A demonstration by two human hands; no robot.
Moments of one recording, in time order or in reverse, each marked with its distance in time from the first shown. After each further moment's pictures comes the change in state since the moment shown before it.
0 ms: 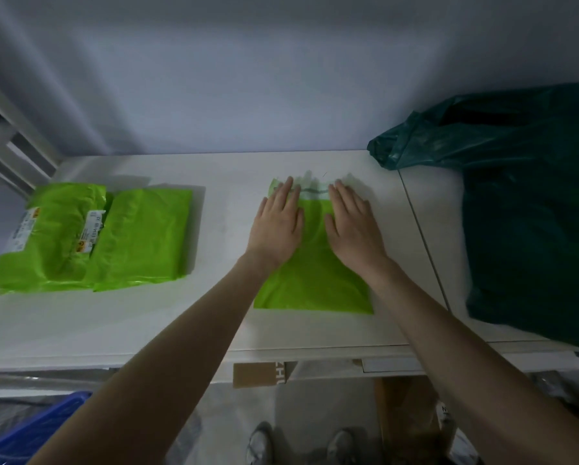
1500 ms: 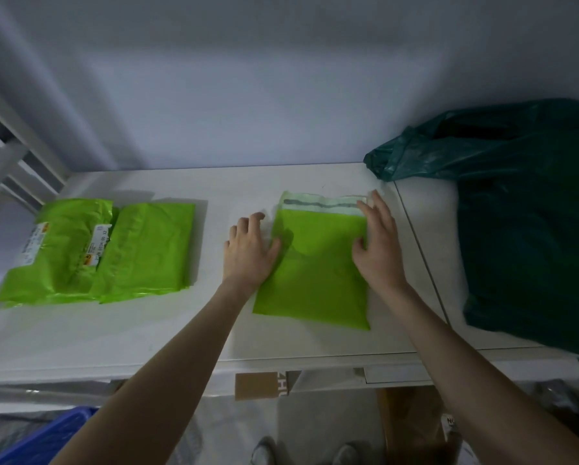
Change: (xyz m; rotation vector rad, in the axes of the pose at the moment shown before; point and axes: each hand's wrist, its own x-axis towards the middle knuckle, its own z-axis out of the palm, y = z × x) left_hand -0.025 -0.032 -0.003 -0.048 0.119 -0.273; right_hand -0.023 0.028 -0.003 0.356 0.370 0.045
